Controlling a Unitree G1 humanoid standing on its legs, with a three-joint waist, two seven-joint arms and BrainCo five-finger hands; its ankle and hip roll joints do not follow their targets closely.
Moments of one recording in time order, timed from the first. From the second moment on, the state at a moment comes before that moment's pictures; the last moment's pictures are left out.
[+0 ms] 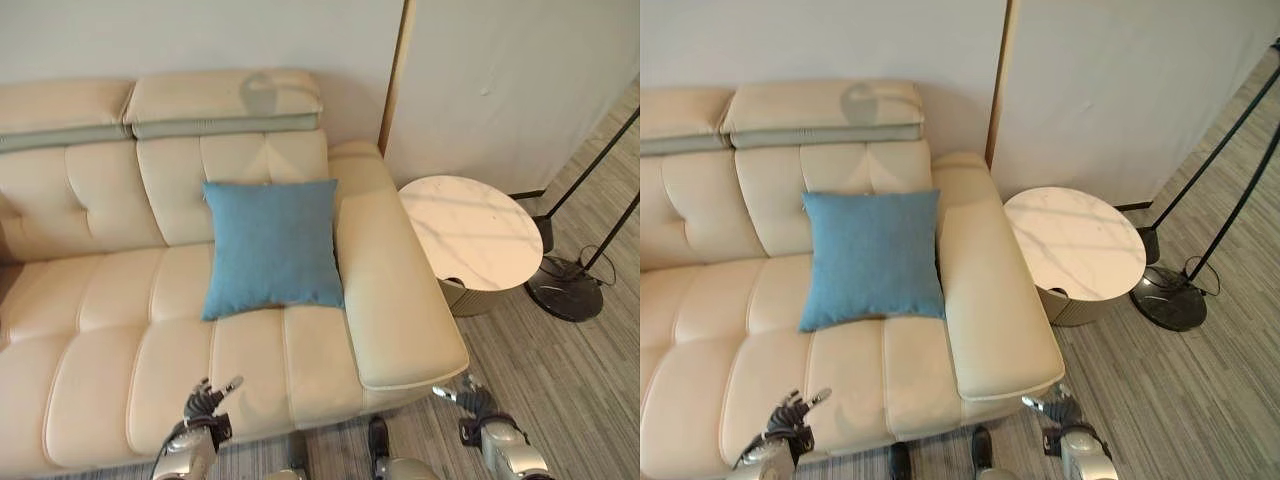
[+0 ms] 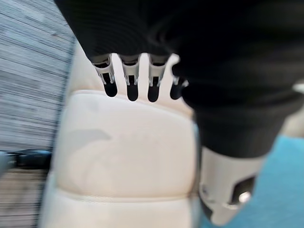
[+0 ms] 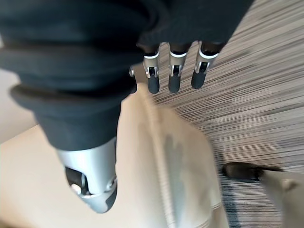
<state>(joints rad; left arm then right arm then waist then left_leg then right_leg) 0.05 0.28 -0.03 0.86 -0.44 0.03 0.21 0.00 -0.27 0.13 0.82 0.23 0.10 -0.18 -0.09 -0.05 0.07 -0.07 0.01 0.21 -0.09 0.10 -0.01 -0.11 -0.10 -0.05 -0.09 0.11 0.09</state>
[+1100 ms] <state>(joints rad) 0.03 0.20 -0.09 1.00 -0.32 0.07 0.19 0.01 -0.27 0.18 0.90 0.22 0.09 -0.15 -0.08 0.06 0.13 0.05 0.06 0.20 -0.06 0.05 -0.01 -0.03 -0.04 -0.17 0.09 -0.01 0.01</state>
